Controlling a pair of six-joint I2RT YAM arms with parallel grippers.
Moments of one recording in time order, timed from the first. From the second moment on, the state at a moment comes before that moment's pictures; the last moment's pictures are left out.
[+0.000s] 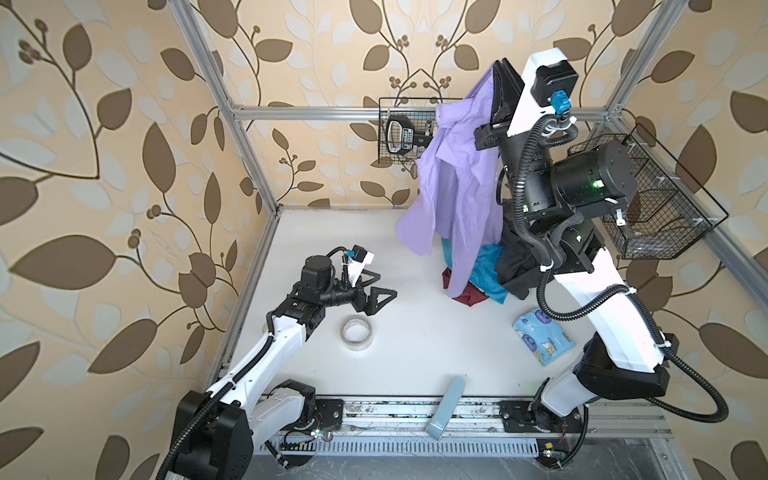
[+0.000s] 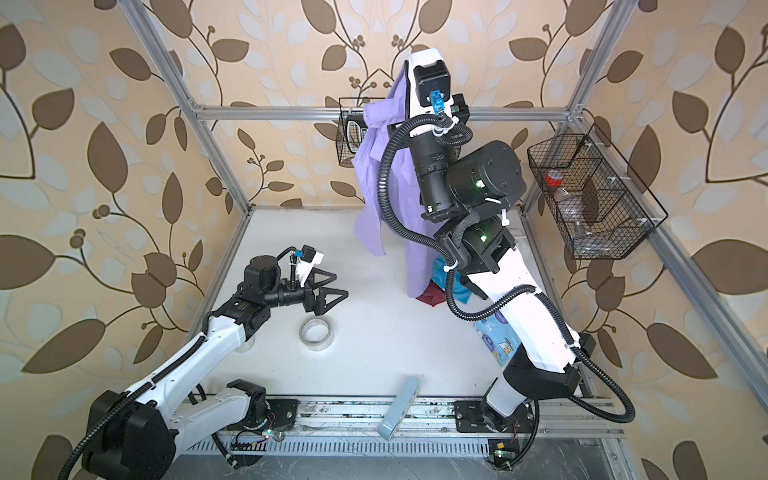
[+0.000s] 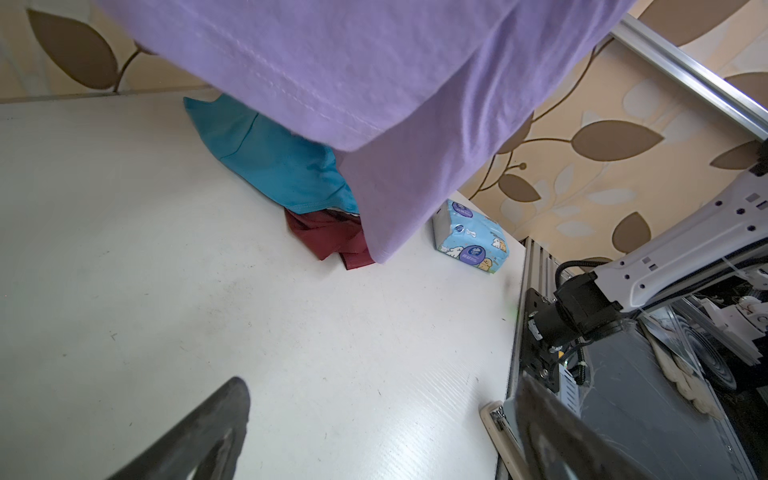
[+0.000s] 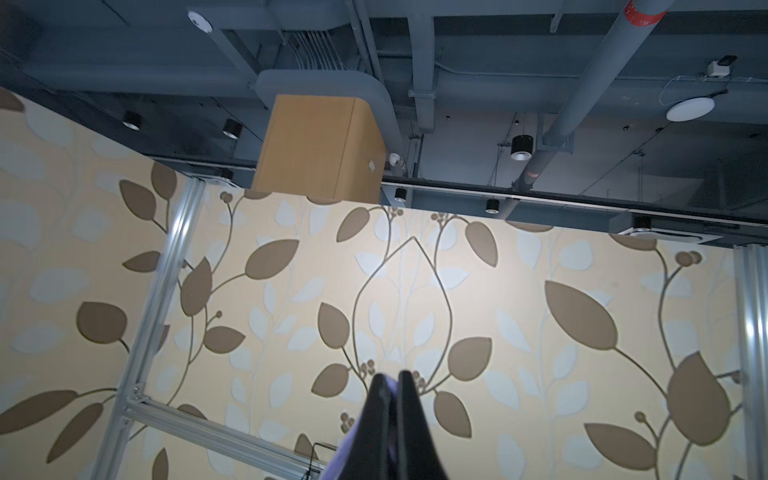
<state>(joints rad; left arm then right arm) -0.25 1.05 0.66 -0.06 0.86 -0.11 0.82 1.62 2.29 0.09 0.43 -0.54</state>
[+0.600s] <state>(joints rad) -0.25 1.03 0.66 -0.06 0.86 -0.10 0.83 1.75 2.37 0.23 0.18 -0.38</state>
